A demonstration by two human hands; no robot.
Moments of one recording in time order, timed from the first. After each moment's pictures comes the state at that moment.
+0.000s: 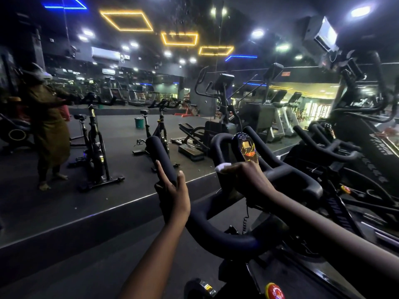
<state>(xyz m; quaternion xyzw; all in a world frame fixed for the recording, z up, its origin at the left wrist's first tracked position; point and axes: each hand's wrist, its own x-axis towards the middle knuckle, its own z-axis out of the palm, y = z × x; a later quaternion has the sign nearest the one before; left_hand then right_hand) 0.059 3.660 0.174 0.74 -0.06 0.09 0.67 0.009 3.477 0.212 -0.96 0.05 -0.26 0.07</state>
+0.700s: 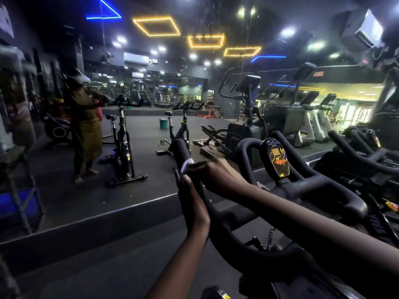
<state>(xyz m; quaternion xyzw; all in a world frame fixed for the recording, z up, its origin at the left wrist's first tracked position) 0.077 3.657 0.157 0.55 -0.06 0.09 0.83 0.068 3.585 0.241 -0.94 -0.21 -0.27 0.06</state>
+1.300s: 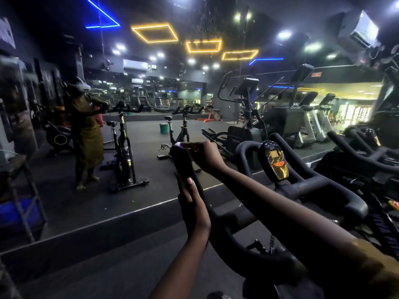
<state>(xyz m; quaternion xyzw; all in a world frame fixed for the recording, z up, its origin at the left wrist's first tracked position) 0.068 3.657 0.164 0.57 -0.05 0.09 0.82 0.141 3.579 0.255 -0.93 -0.04 -0.31 0.21</state>
